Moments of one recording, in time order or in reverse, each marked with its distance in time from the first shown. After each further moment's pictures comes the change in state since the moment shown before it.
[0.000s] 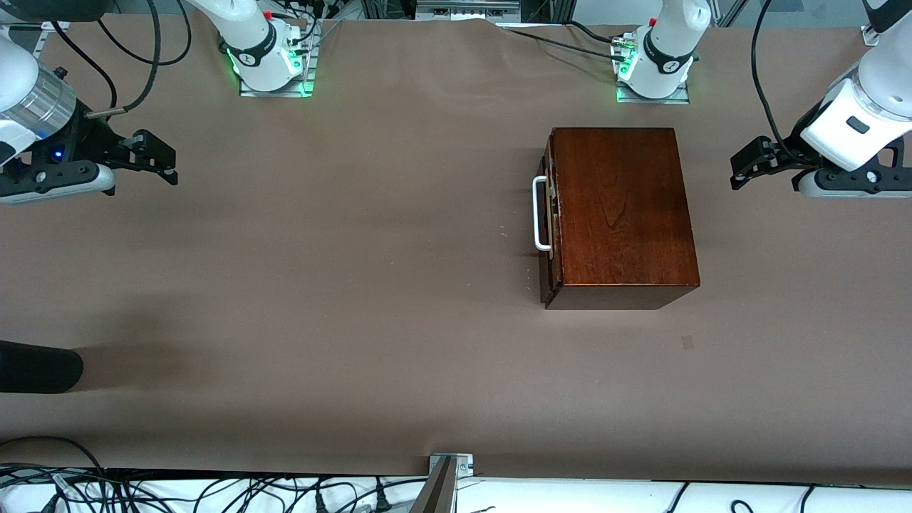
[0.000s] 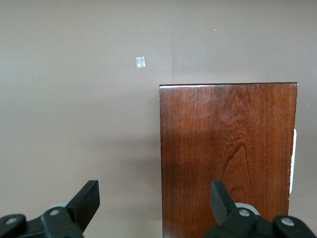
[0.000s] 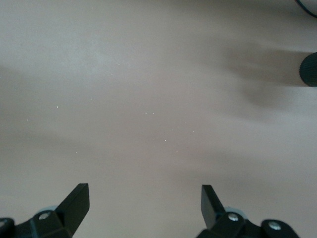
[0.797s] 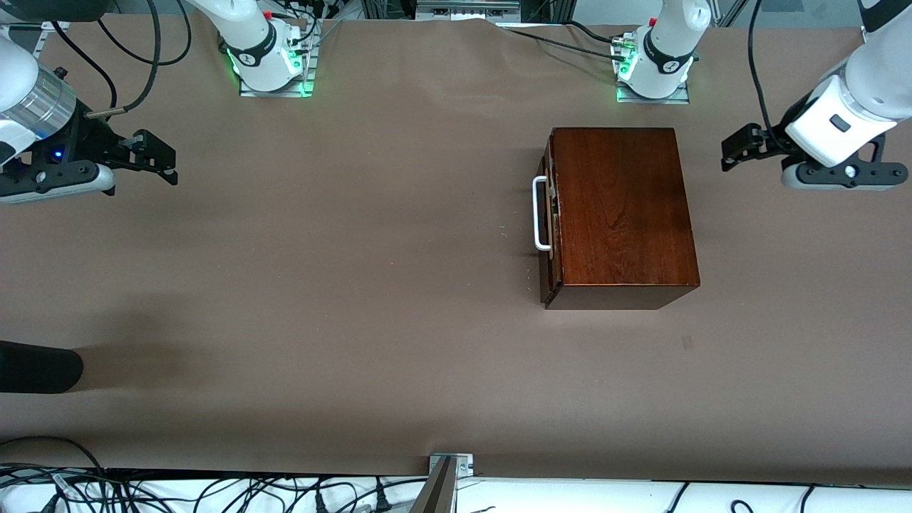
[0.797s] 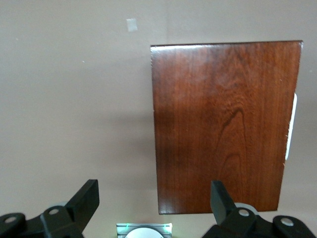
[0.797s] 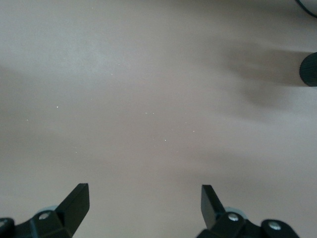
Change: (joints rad) left arm -0.007 0.002 -0.013 0.008 -0.035 -0.143 0.000; right arm 0.000 0.000 0.000 0.000 0.000 0.000 0.000
